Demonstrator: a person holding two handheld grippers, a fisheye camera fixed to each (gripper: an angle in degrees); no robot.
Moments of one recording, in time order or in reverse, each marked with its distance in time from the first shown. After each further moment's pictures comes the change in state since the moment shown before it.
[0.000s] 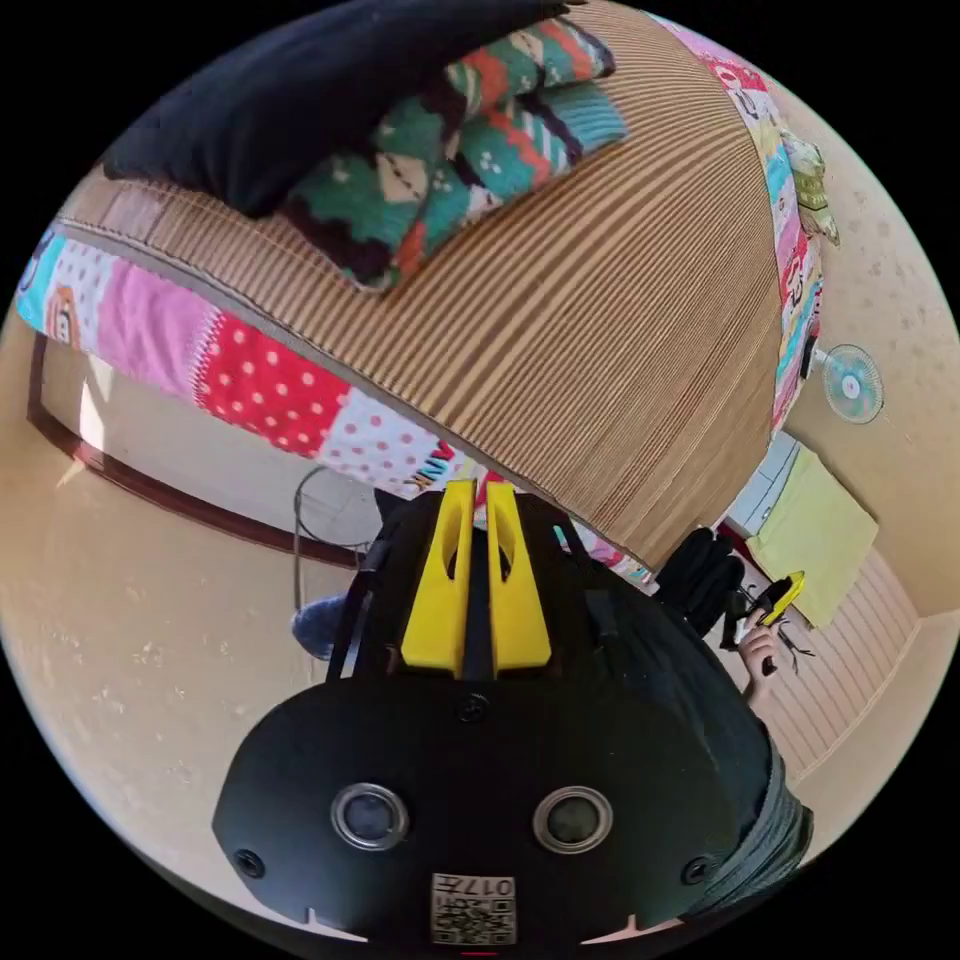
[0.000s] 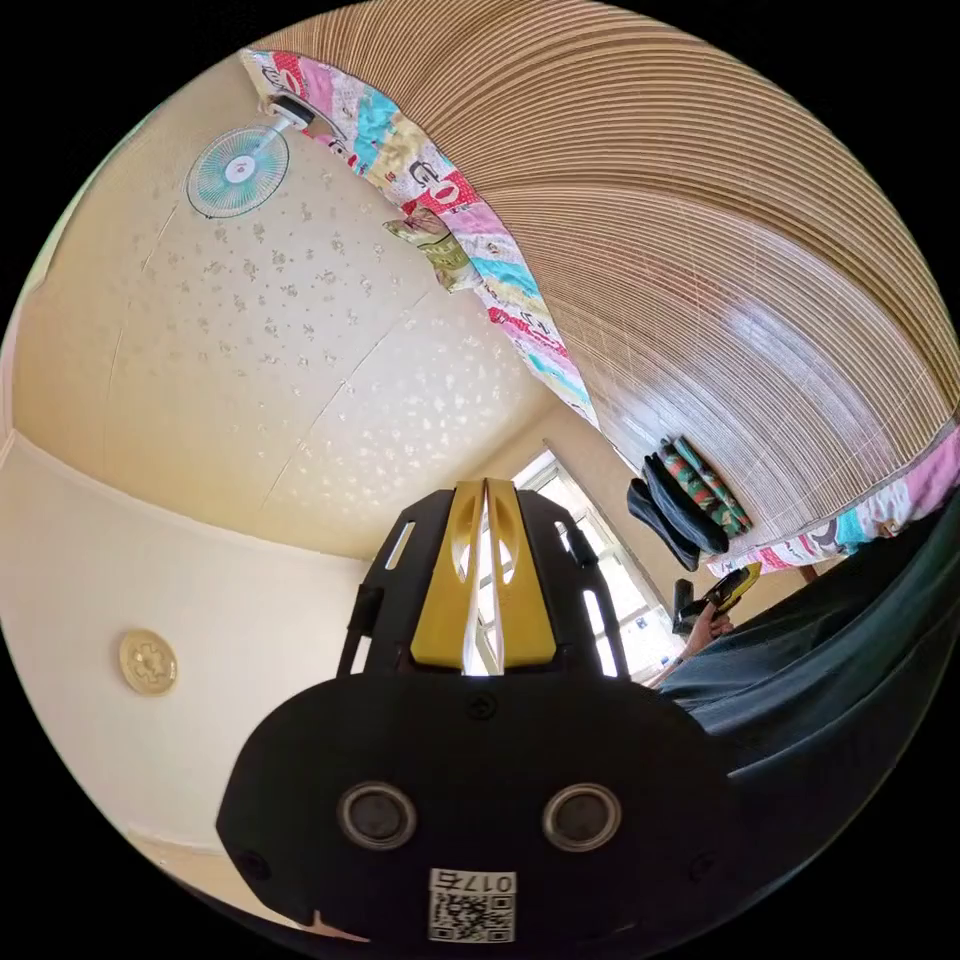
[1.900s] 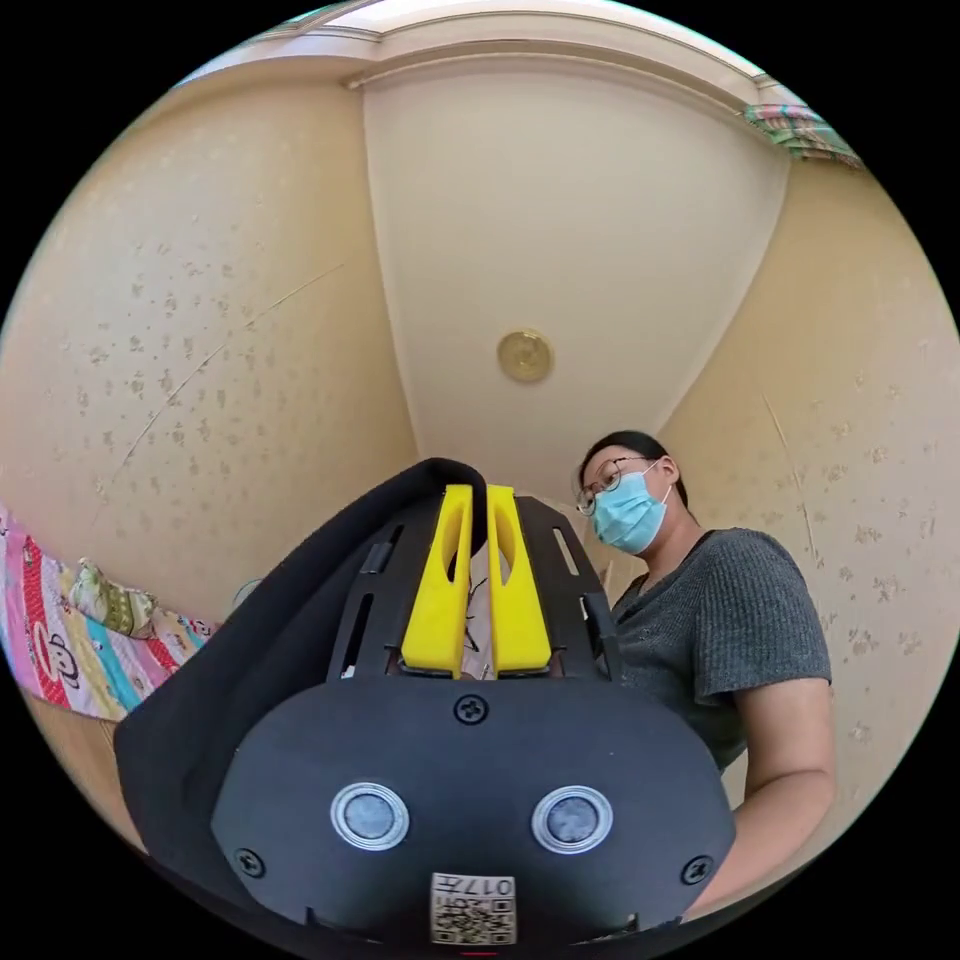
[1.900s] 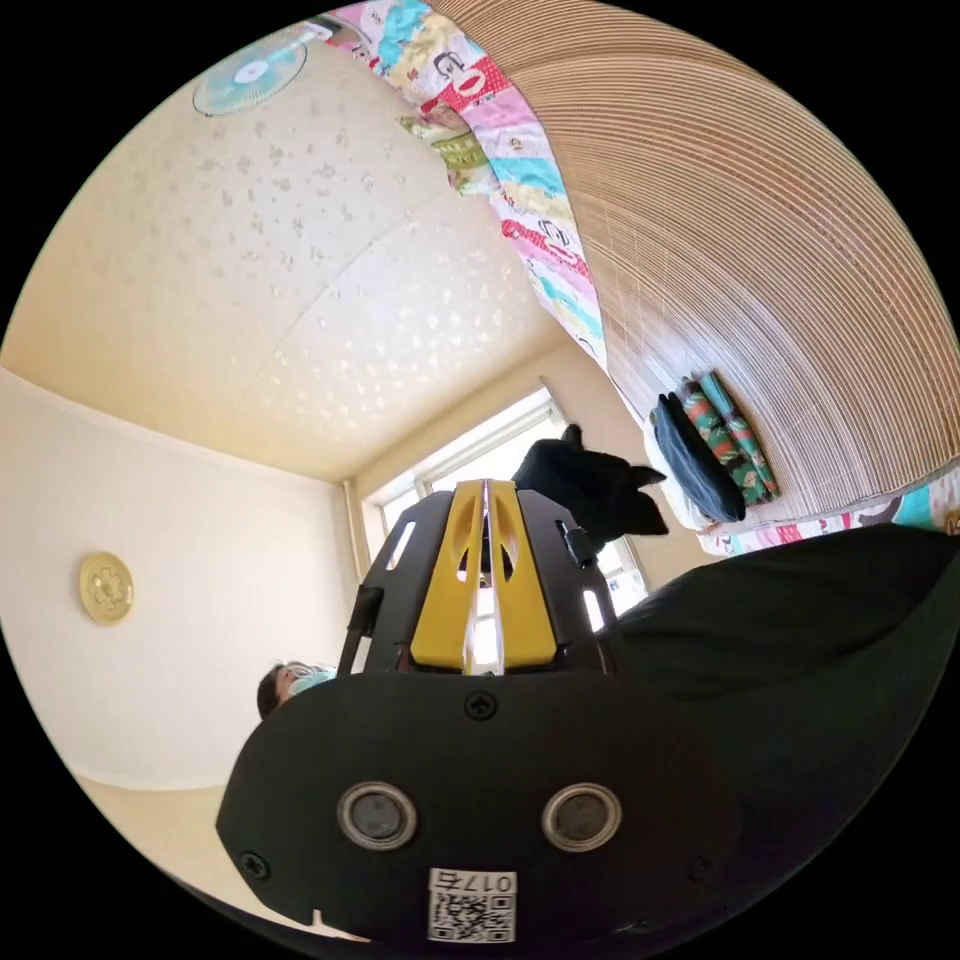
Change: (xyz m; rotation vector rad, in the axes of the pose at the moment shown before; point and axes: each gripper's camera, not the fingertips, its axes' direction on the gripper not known) left arm -0.279 0.394 -0.293 0.801 1.579 1.489; right arm 0.068 -0.280 -0.085 -0.261 0.105 -0.159
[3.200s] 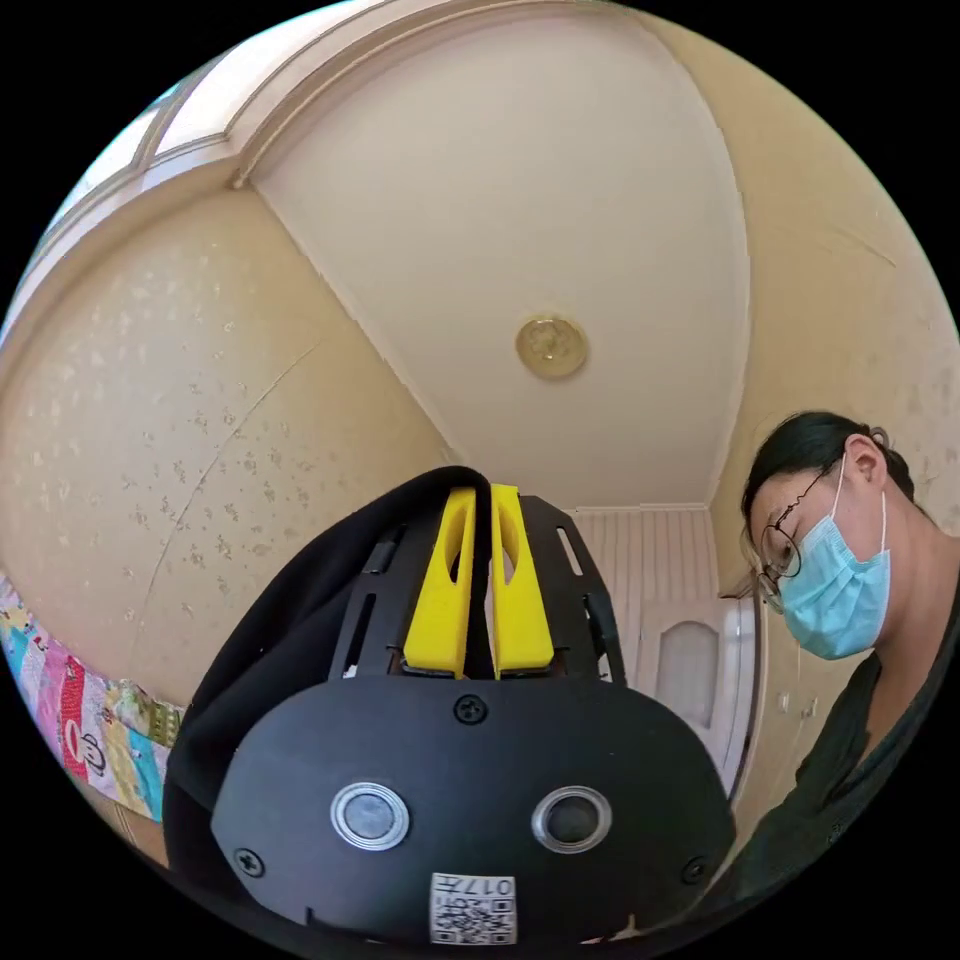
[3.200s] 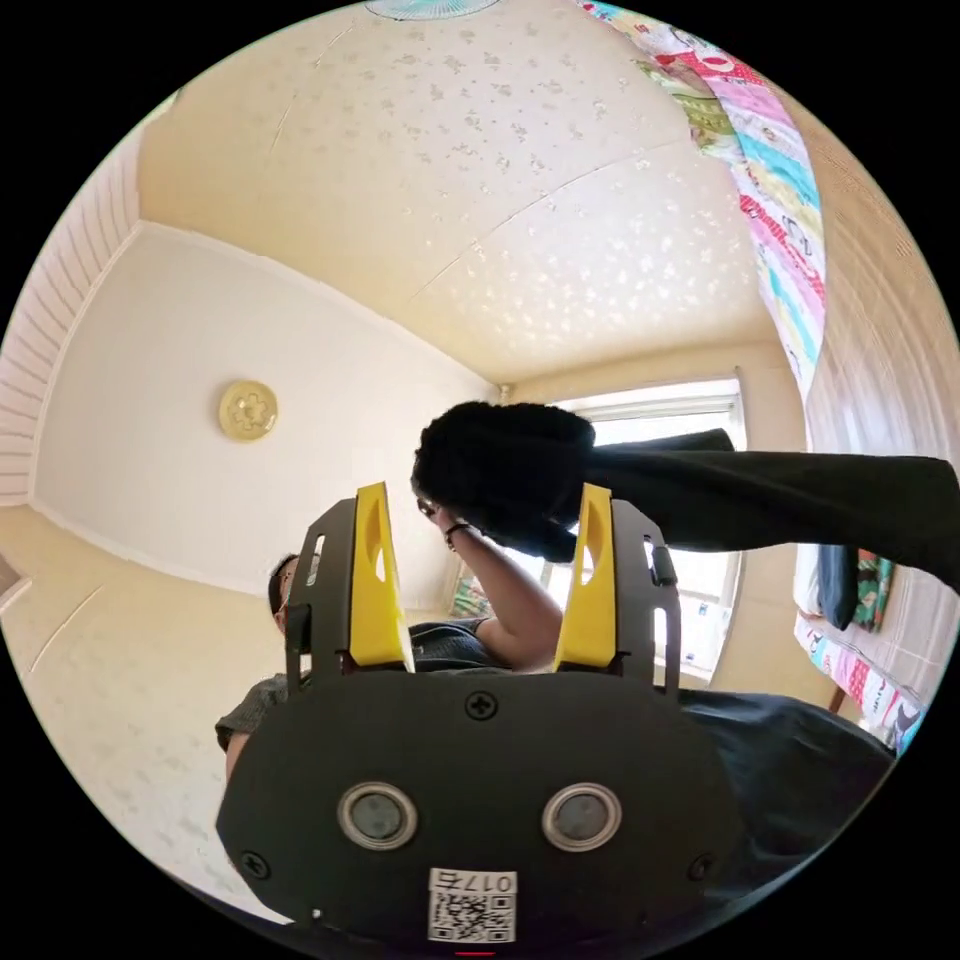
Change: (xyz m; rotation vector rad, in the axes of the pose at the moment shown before) left arm 0.217 0.266 0.363 0.099 -0.505 0.377; right arm 0.030 -0.039 -0.079 -0.263 -0.535 -0.442
